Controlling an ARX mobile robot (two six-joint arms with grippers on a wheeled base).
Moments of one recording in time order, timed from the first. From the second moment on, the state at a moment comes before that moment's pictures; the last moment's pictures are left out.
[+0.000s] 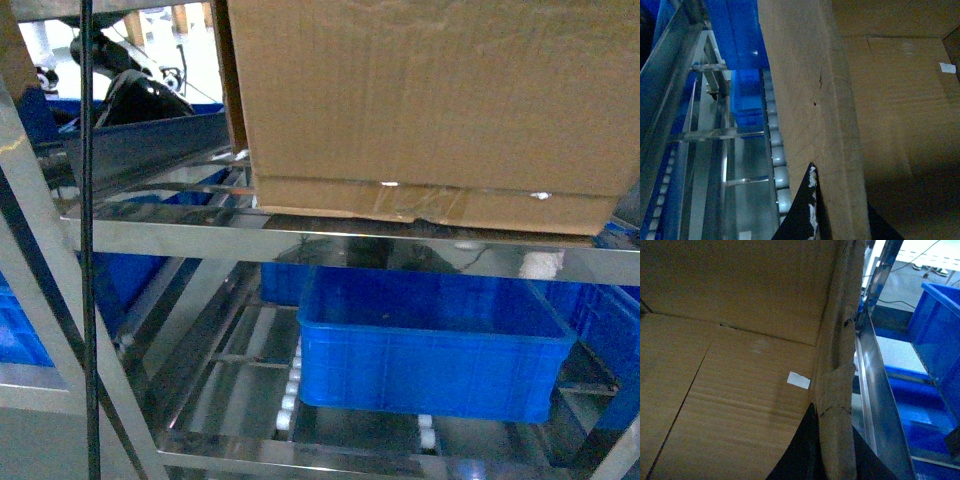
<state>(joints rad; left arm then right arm) -0.30 1.97 1.81 -0.35 0.00 -0.13 0.06 1.96 1.69 -0.04 -0.07 -0.08</state>
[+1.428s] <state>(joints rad) -0.30 2.09 1.87 -0.12 0.06 -0.25 0.12 2.15 1.88 0.16 -0.07 -0.15</state>
